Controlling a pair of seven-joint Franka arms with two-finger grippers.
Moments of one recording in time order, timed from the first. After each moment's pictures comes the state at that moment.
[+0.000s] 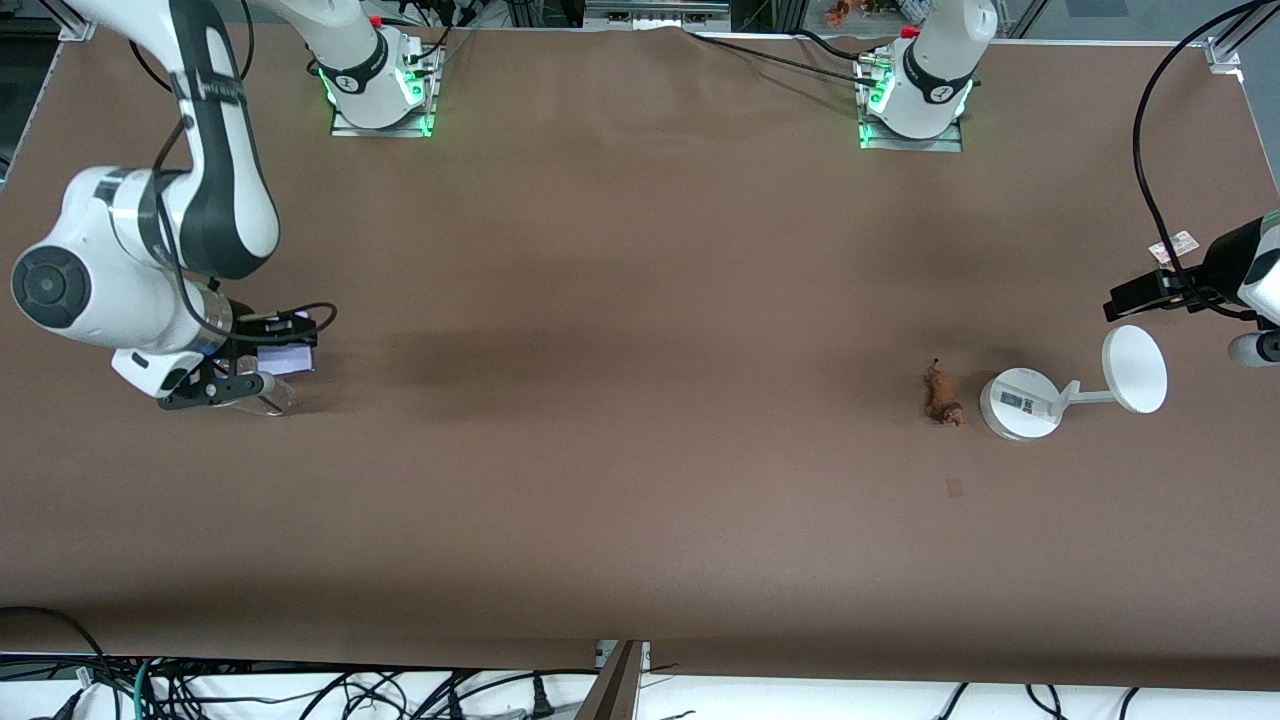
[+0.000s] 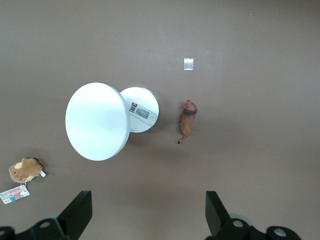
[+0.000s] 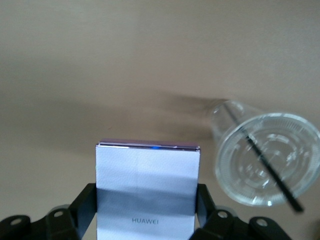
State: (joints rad) left arm 0.05 0.18 0.03 -1.50 -0.01 1.58 -0.06; right arm 0.49 0.38 -0.51 -1.83 0.18 1.98 -0.29
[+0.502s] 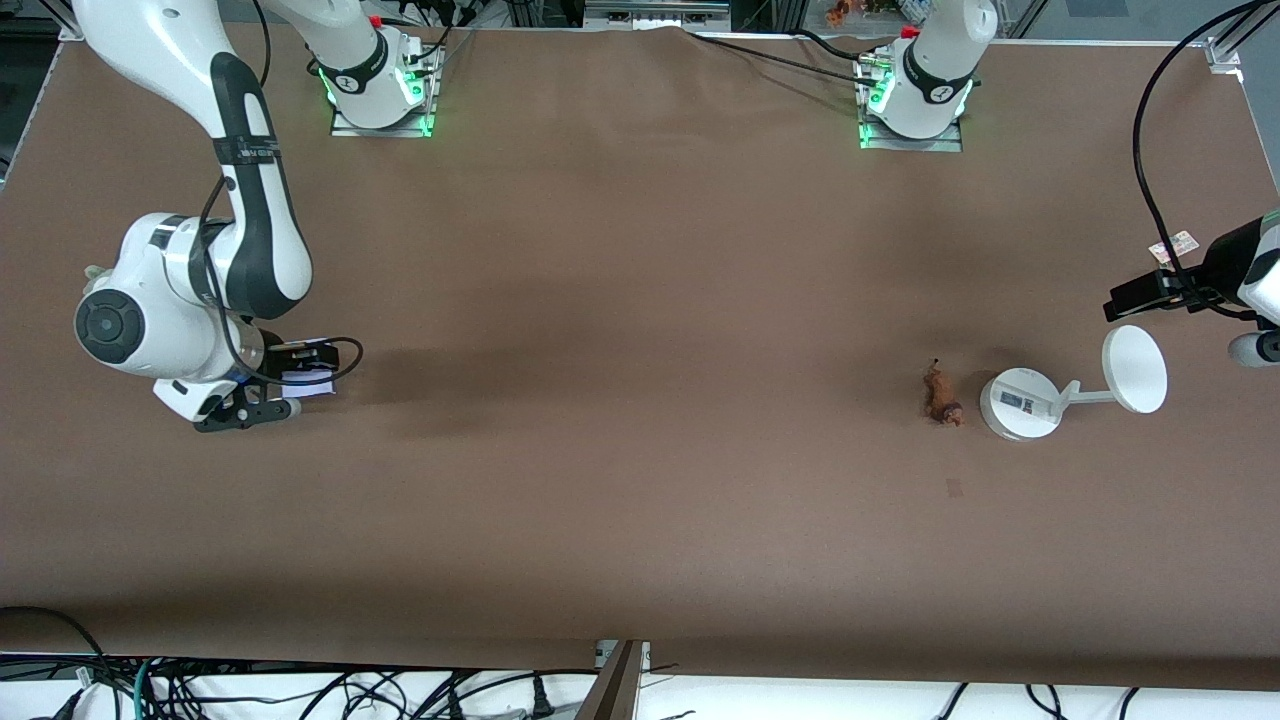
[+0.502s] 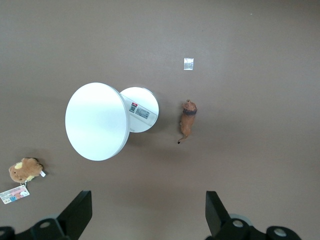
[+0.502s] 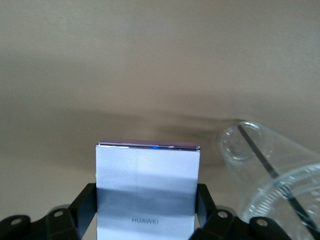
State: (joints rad) left arm 0.05 0.18 0.03 -1.50 -0.01 1.58 -0.06; right arm 0.49 0.47 -0.49 -1.83 0.26 2.07 -0.30
